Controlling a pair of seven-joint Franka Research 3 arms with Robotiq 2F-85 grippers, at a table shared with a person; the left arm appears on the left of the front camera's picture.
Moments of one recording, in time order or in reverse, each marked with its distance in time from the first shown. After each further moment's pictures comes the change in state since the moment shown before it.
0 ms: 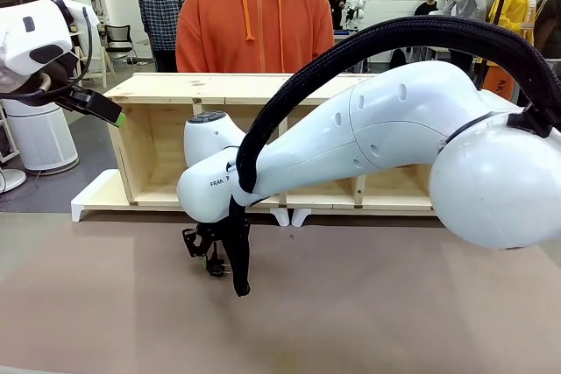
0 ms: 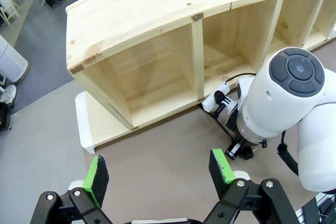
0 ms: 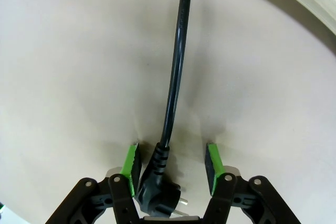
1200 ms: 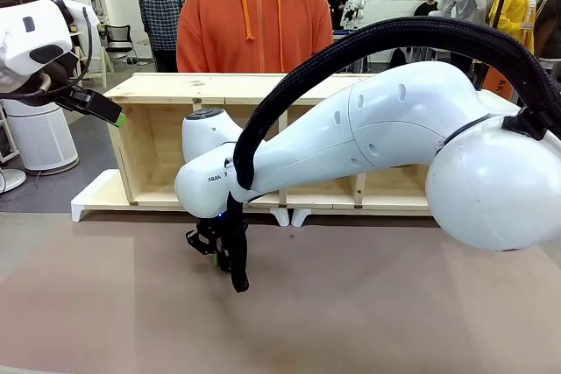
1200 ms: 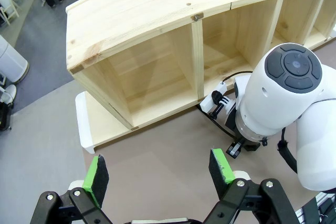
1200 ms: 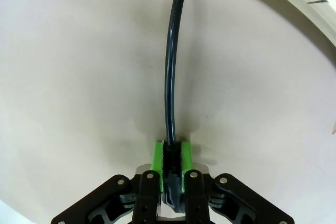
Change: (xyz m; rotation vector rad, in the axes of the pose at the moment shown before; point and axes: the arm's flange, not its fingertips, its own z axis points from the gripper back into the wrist) left arm 0.000 0.000 0.000 0.000 0.000 0.000; right arm 0.004 0.000 0.004 -0.015 0.017 0.053
